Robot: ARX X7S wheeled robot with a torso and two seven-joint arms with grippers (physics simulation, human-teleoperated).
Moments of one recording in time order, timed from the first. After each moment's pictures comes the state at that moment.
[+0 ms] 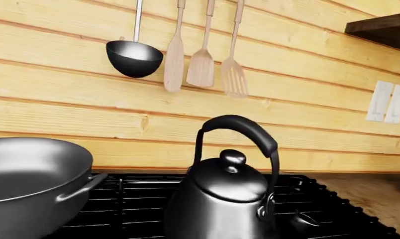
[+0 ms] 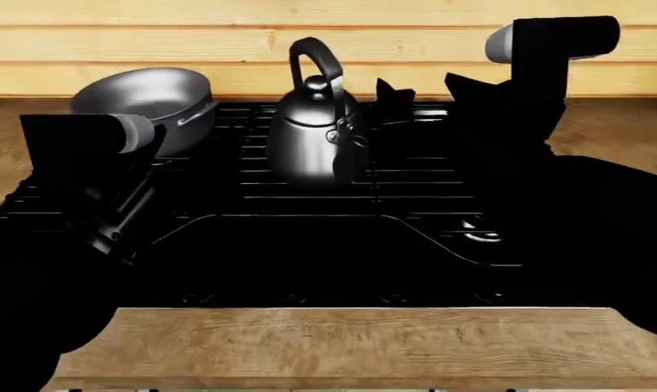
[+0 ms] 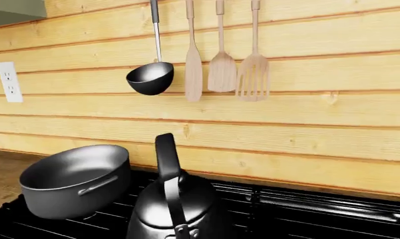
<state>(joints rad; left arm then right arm) -0.64 -0.55 0.12 0.46 -1.07 -0.72 -0.36 1.57 0.83 -1.48 -0.27 1.59 -0.02 0.67</state>
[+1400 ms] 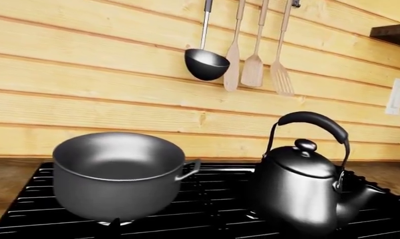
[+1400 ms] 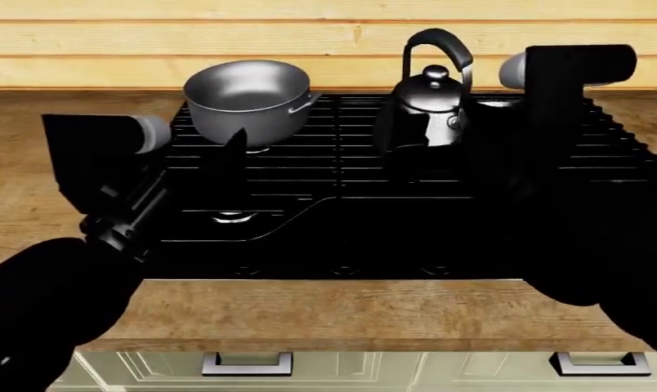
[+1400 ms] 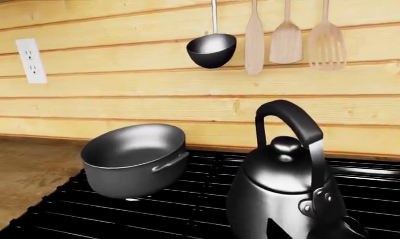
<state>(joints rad) -0.66 -0.54 0.16 0.41 -1.04 -0.70 -0.34 1.54 0.90 -1.47 -0.35 1.62 0.02 0.76</state>
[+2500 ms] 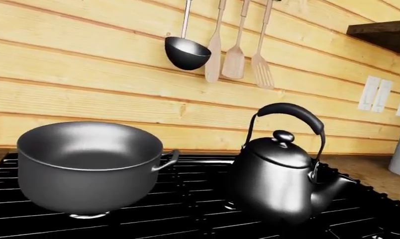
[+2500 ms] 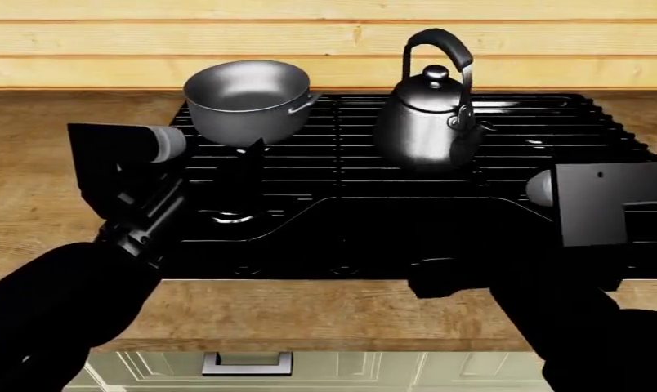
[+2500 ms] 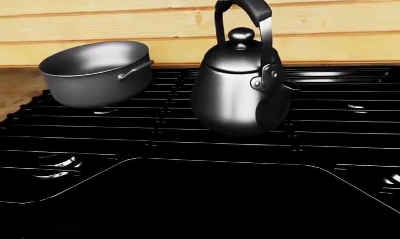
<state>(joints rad) -0.65 -0.51 0.19 0.38 -1.05 -0.67 -0.28 1.46 1.11 -1.52 -0.78 1.75 0.05 1.12</state>
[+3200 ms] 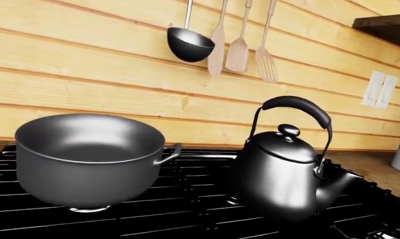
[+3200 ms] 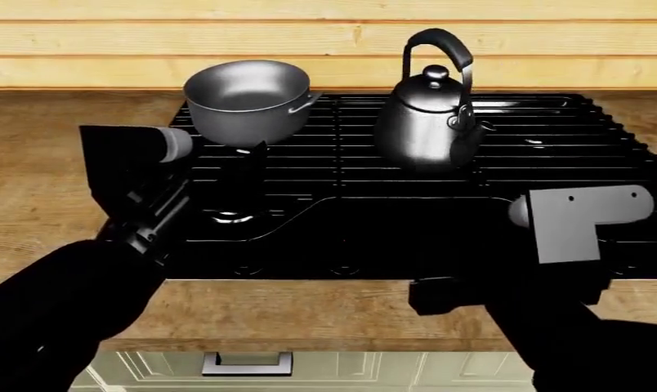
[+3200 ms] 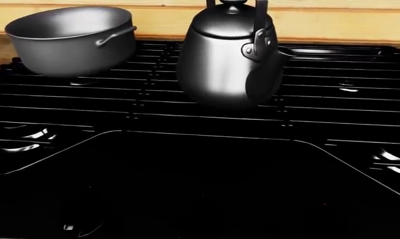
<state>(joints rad) -0.66 -0.50 0.22 0.32 -1.02 -0.65 -0.25 1.39 1.09 -1.56 -0.73 1.70 0.08 1.13</state>
